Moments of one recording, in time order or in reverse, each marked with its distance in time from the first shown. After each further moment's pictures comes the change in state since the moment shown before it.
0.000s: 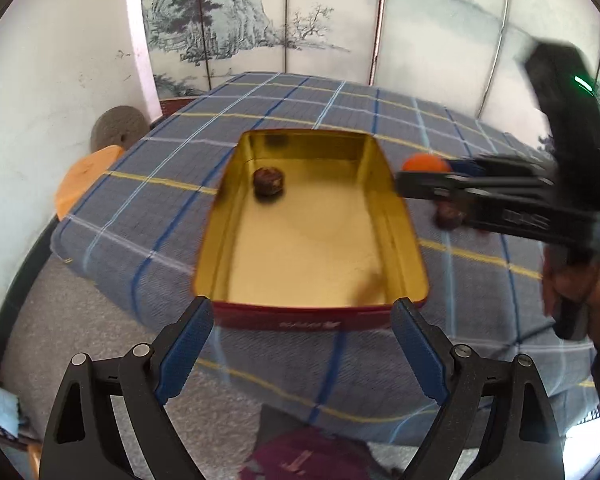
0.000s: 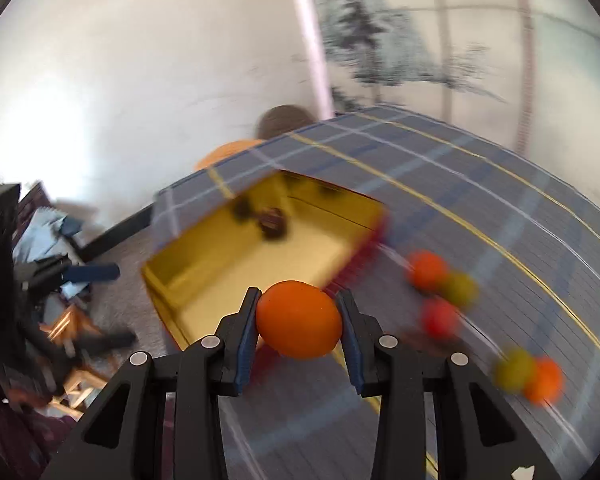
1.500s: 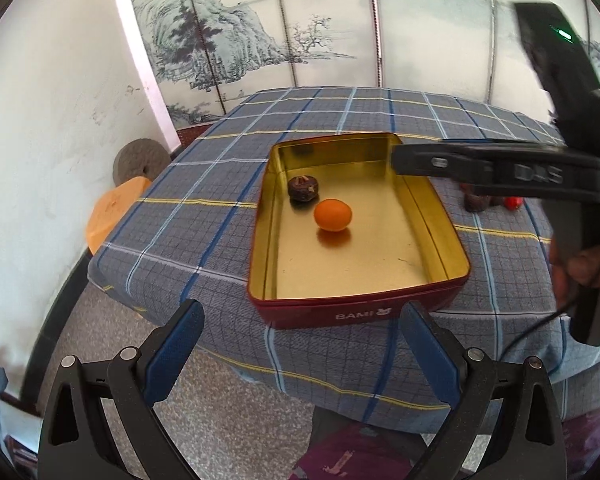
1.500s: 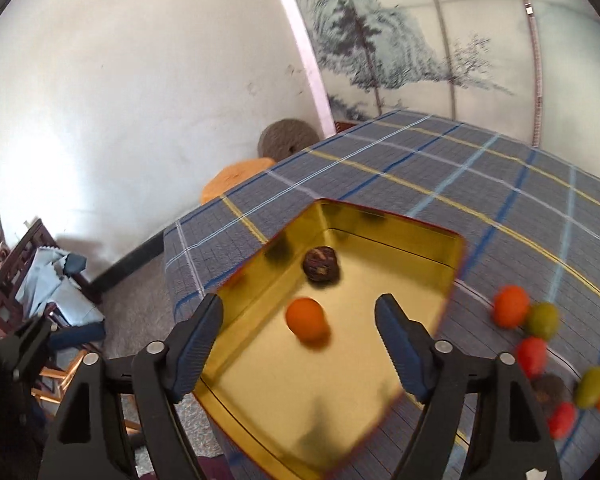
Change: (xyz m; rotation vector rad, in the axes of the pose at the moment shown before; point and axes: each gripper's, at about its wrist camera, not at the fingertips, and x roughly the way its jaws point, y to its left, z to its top) left arm -0.008 0.003 -0.012 0.122 -0.055 0.110; right arm 0.014 0.023 0.008 0.148 -0.107 -0.023
